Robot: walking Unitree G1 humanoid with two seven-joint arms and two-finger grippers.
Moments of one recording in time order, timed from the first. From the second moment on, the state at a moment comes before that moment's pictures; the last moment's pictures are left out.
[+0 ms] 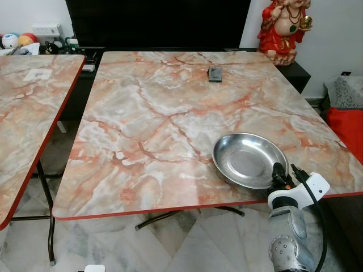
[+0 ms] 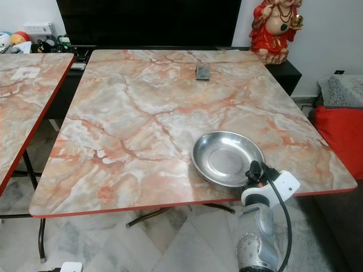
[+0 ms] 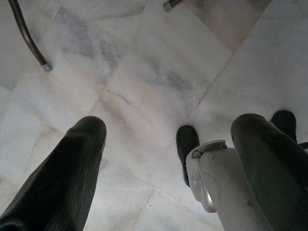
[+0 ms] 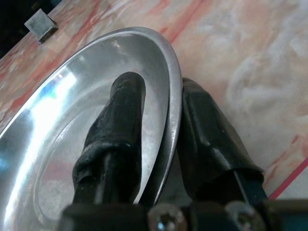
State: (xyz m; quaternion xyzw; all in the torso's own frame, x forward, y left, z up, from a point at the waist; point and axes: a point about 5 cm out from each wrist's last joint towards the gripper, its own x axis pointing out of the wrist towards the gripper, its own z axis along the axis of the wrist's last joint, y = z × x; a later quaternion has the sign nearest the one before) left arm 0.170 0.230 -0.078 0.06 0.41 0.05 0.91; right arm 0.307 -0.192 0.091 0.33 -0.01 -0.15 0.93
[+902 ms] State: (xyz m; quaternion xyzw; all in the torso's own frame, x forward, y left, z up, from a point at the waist) left arm 0.170 0.229 -0.078 0.06 0.41 0.04 0.91; right arm 0.304 -0.188 0.078 0.32 0.02 -0.13 0.94
